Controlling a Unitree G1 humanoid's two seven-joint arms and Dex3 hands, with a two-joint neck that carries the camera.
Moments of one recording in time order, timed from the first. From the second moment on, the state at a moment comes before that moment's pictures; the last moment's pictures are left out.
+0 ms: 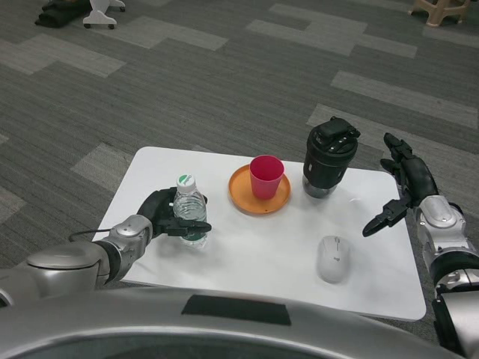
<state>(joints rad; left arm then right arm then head) -0.51 0.23 -1.43 1.34 -1.44 -0.50 -0.06 -0.42 -0.45 0.09 1.05 0.16 -0.43 0.14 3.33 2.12</state>
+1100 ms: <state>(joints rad) -0.50 0.24 -1.43 1.36 -1.49 -0.47 -0.06 -0.41 -0.45 0.09 1.05 0.16 -0.43 0.14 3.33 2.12</state>
